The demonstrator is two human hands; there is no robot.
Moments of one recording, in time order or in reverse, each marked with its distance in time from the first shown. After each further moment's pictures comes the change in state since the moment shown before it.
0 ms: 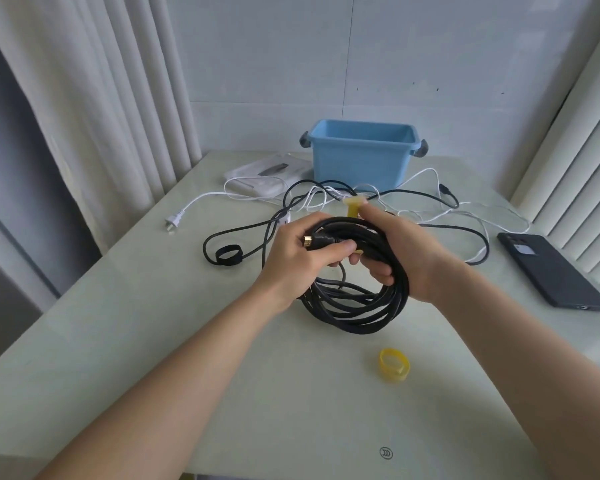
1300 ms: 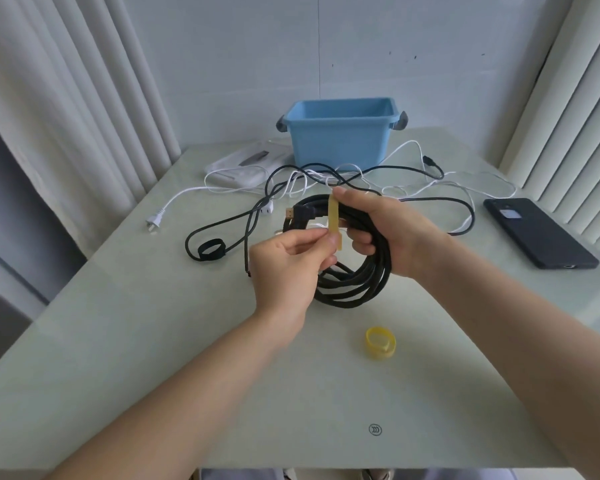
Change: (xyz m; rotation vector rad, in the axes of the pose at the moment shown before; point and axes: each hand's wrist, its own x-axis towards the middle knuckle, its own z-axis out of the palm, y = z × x) left_hand -0.027 0.000 0.044 -0.076 0.491 -0.228; right_hand 0.006 0.010 -0.009 0.260 0.070 -0.009
